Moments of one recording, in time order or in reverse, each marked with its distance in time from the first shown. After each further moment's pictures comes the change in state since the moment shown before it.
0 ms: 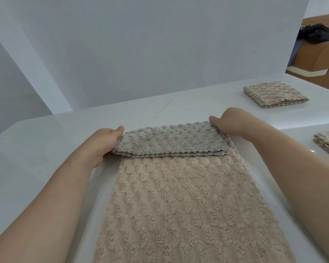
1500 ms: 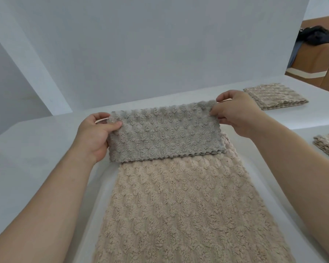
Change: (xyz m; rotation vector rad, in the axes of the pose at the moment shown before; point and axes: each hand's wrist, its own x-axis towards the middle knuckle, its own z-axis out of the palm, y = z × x) left_hand -0.013 0.022 0.001 -0.671 0.090 0.186; right_hand 0.005 -0.007 -0.012 0.981 0.115 -0.014
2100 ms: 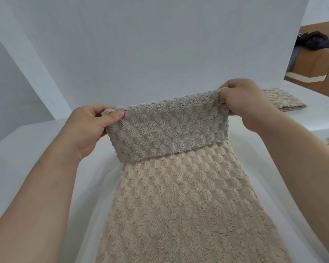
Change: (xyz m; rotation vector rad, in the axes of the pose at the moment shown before) left_hand -0.021 0.046 0.000 0.306 -0.199 0.176; right_hand -0.015 -0.039 -0.005 -0.173 0.089 -0.161
